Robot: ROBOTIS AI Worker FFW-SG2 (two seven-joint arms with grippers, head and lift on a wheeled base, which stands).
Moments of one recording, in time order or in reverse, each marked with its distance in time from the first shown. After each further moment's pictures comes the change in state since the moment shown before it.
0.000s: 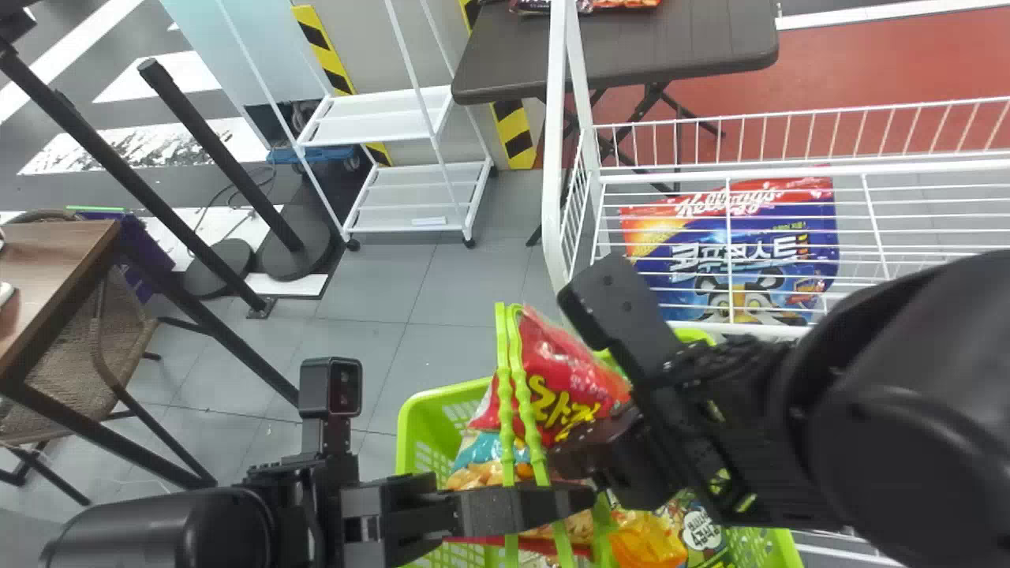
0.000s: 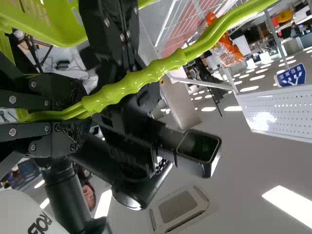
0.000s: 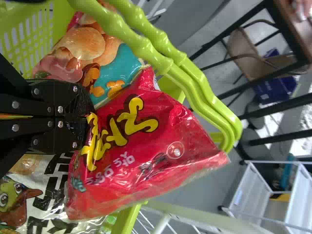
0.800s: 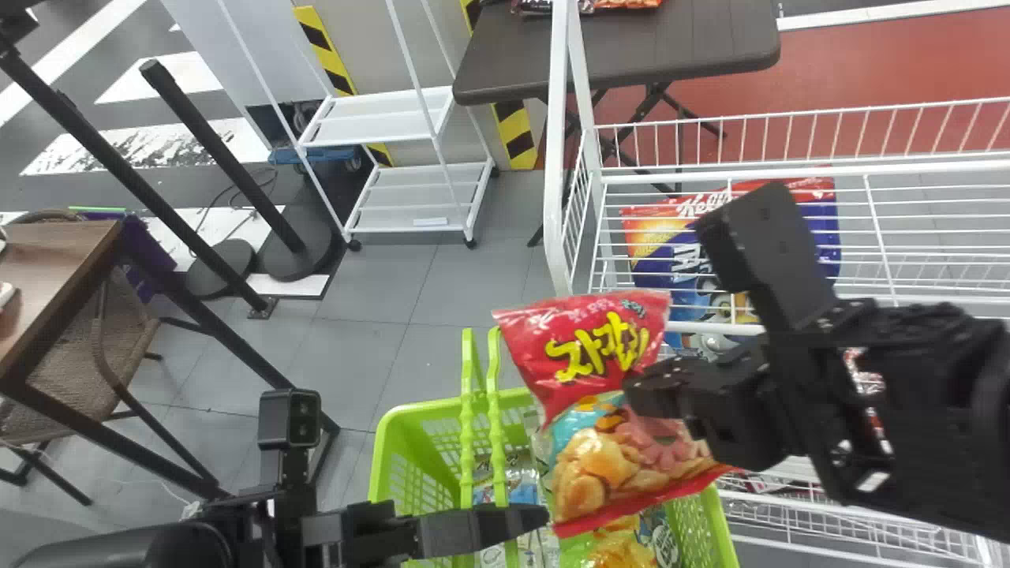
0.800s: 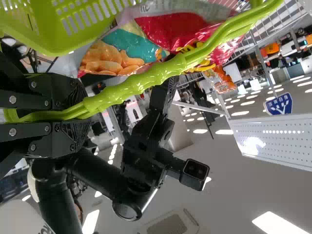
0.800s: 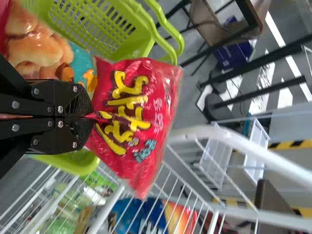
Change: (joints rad) left arm 0.068 0.014 0.086 0.016 -0.014 -0.015 0.000; right arm 0.100 -0.073 -0.181 -0.255 0.028 0.000 0.014
